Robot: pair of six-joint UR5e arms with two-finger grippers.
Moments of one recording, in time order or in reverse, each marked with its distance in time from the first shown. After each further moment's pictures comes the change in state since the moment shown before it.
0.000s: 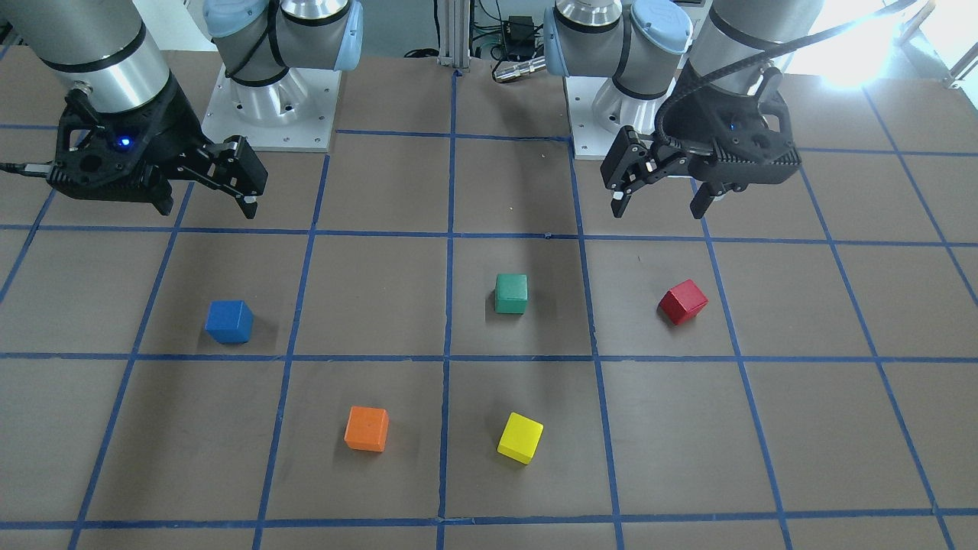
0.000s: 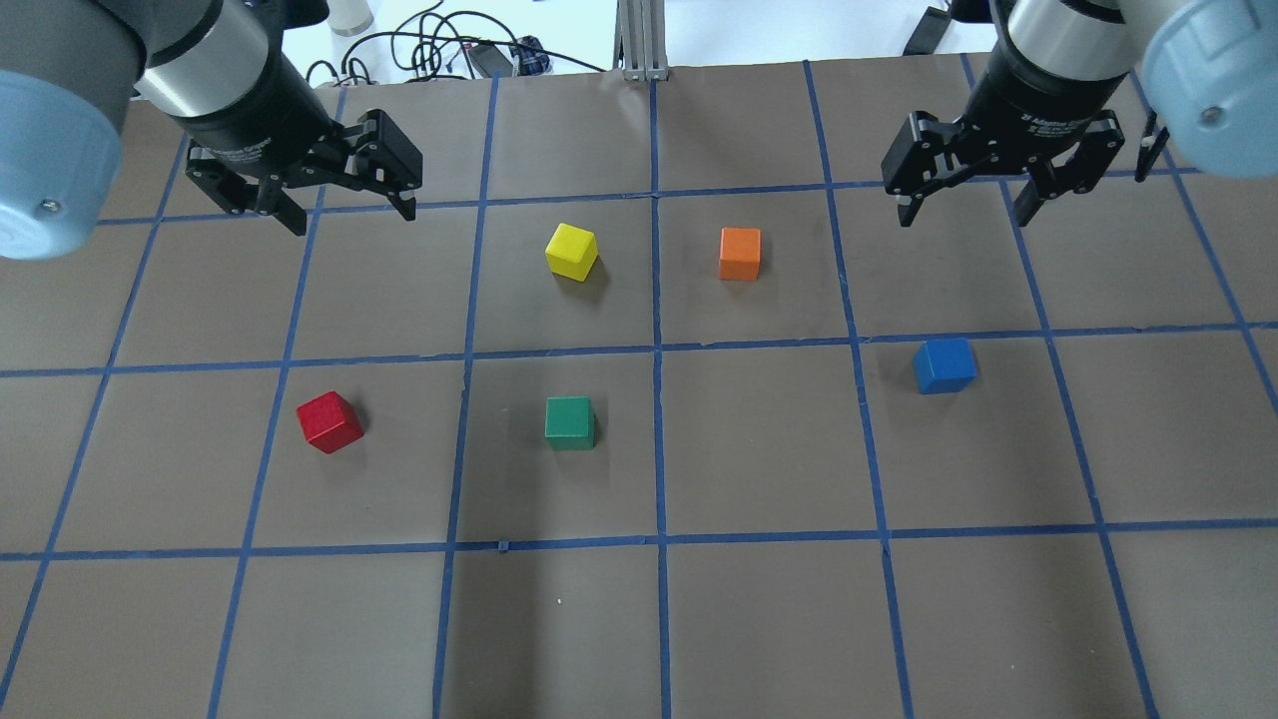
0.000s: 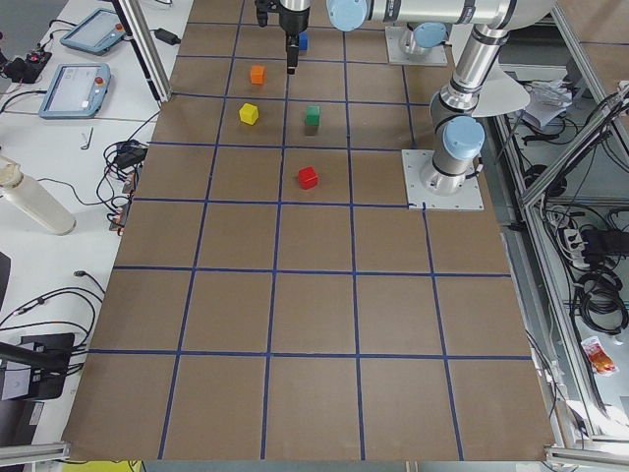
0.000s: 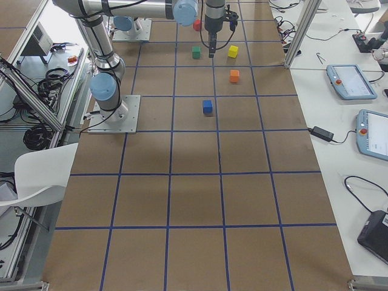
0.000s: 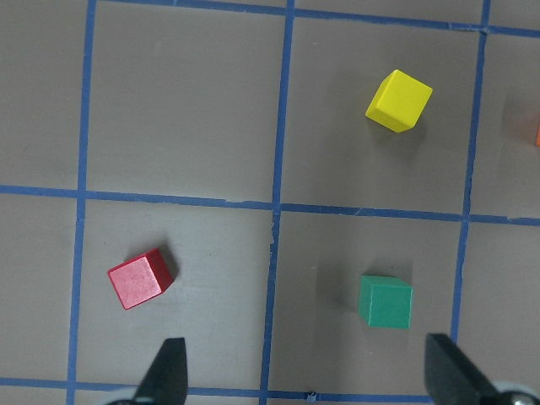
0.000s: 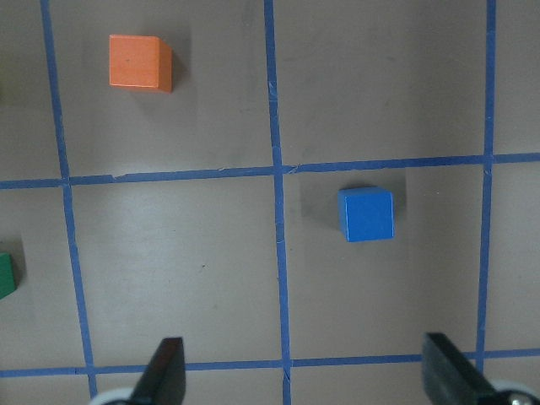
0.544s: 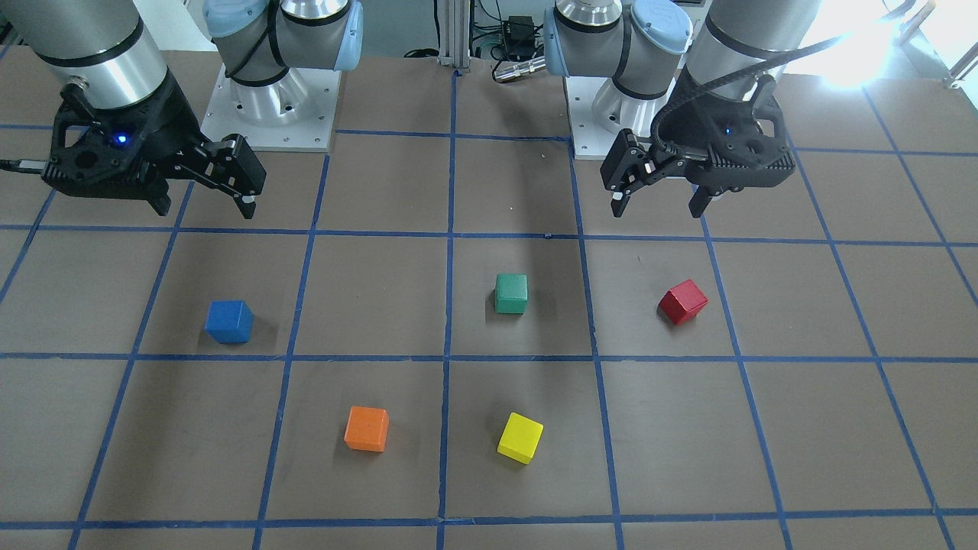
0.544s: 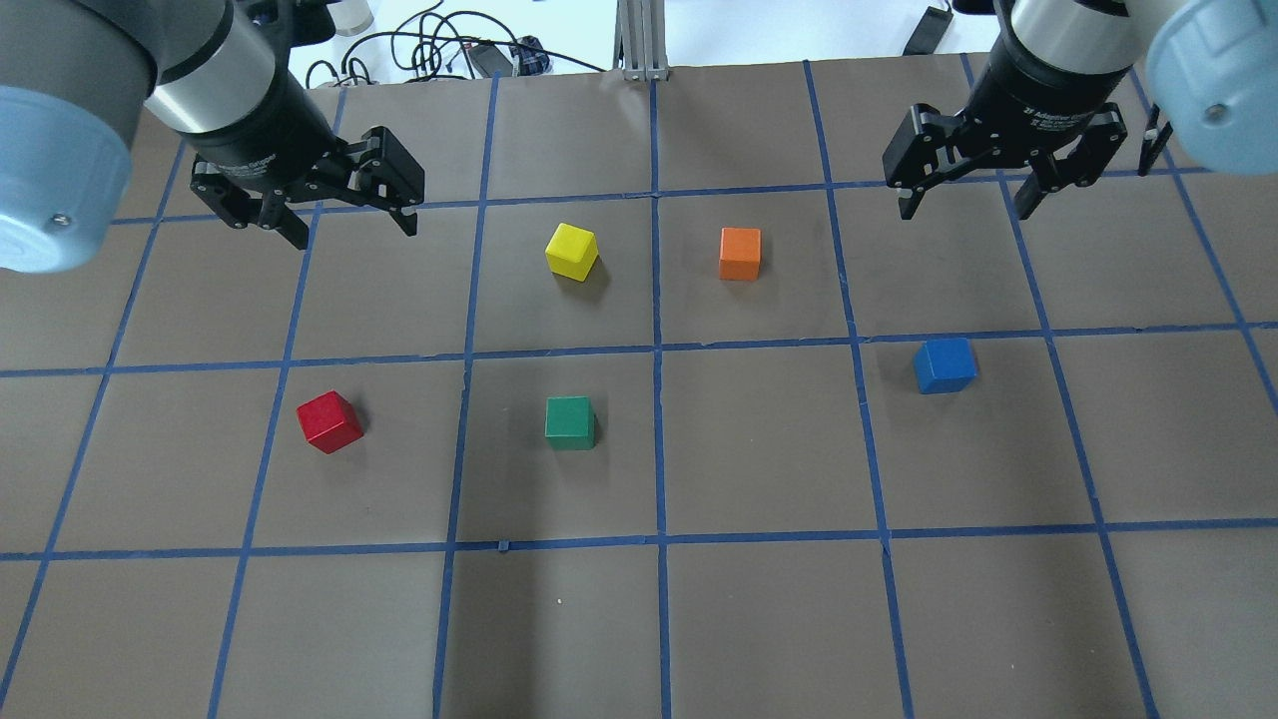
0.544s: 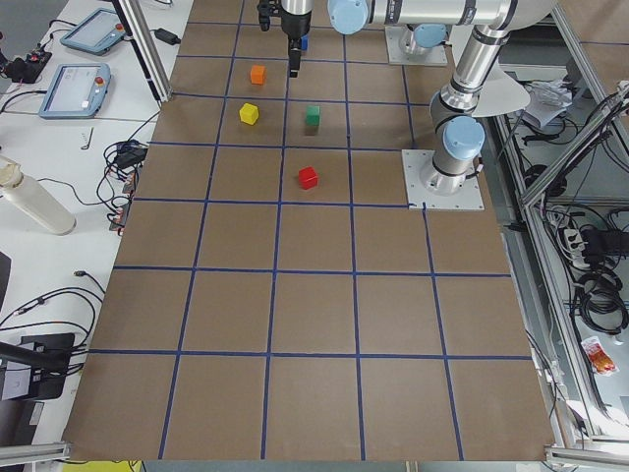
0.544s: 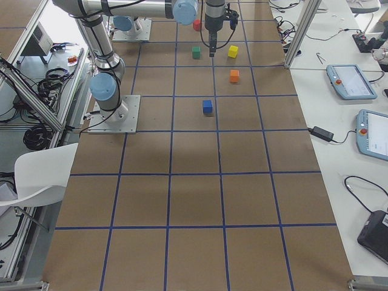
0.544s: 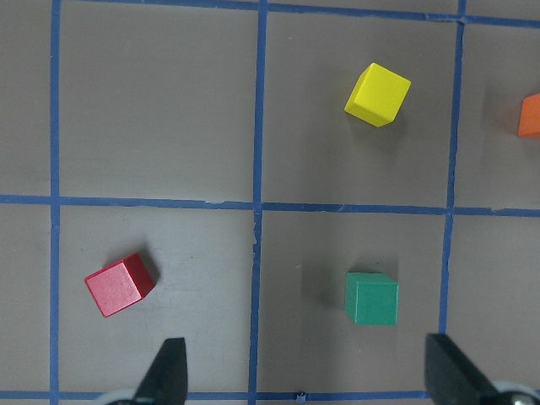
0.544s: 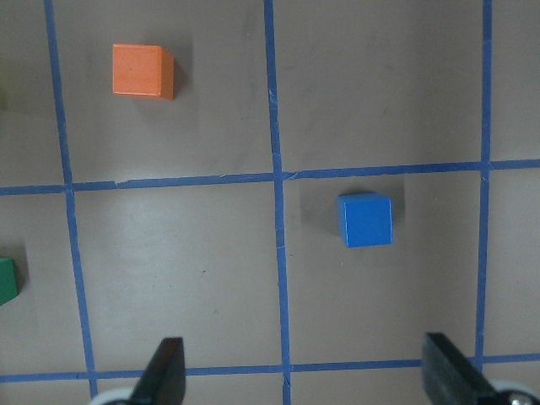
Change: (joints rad) left arm 0.015 0.013 -0.043 -0.004 0.013 0.019; right arm 0.000 -0.002 -0.004 -0.011 0.002 0.000
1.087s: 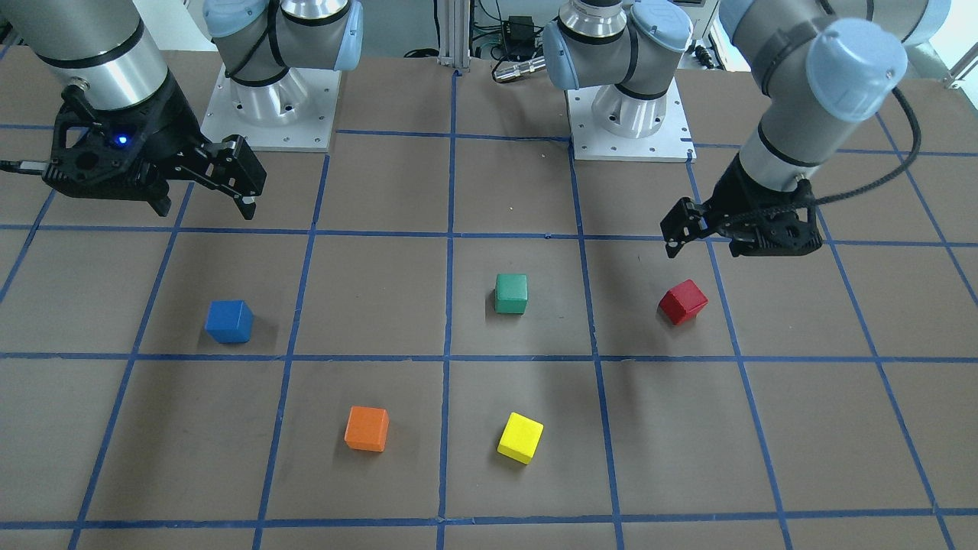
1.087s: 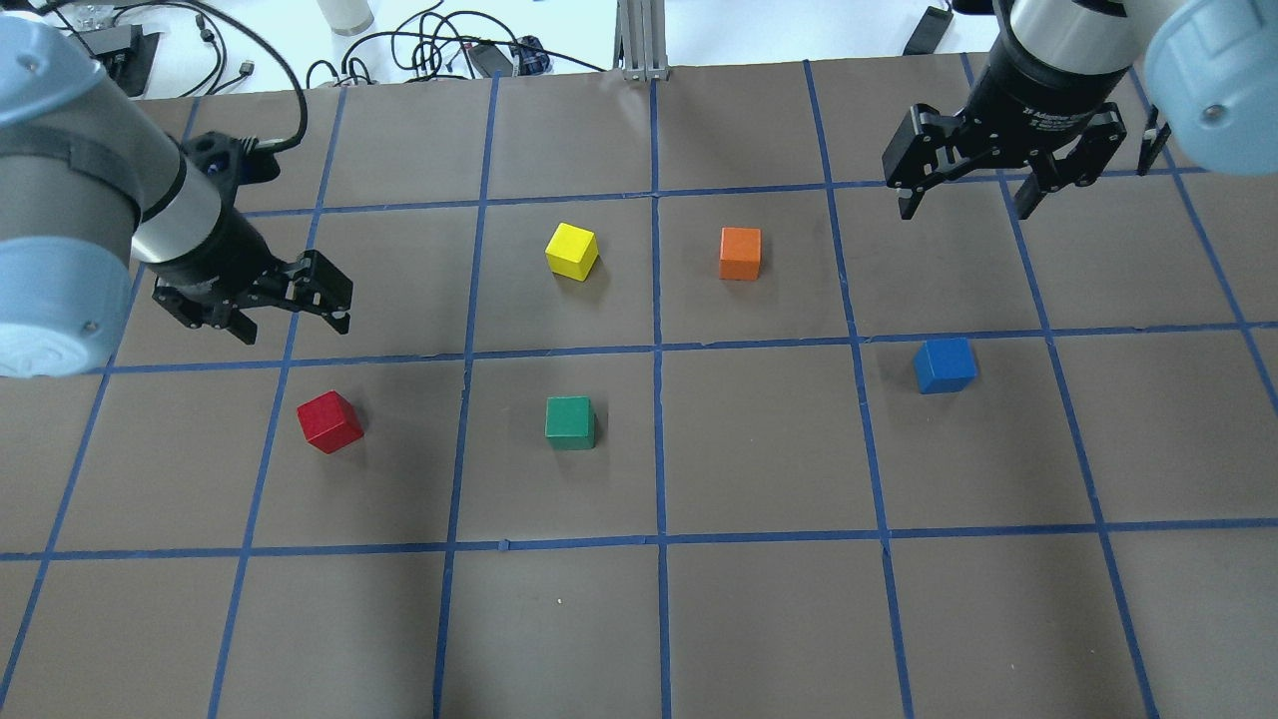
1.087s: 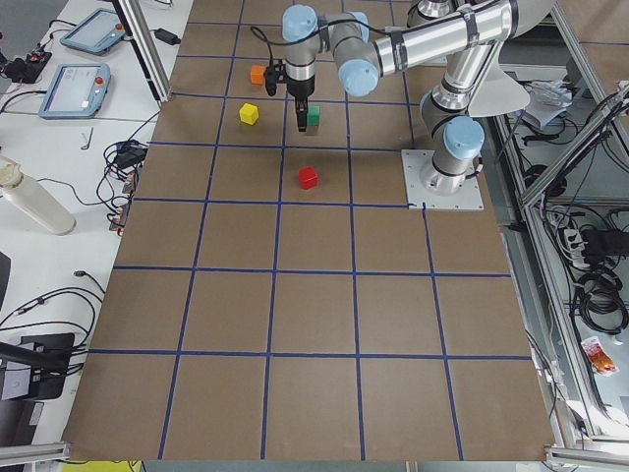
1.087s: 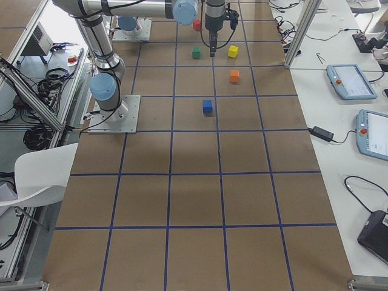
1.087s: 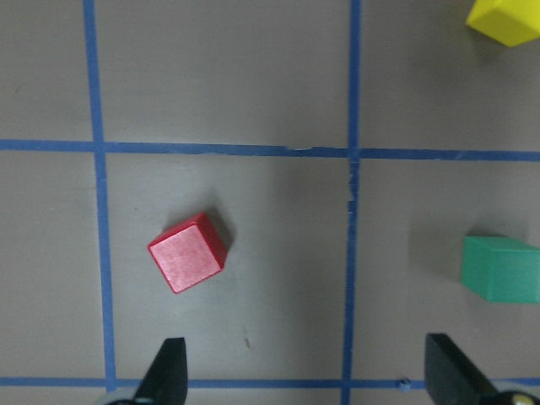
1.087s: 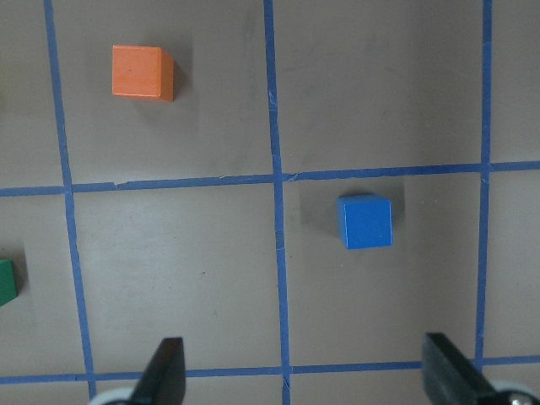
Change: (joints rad) left arm 0.245 -0.009 -0.313 0.243 0.011 0.224; right arm 0.001 0.002 0.001 -0.002 -0.001 -0.001
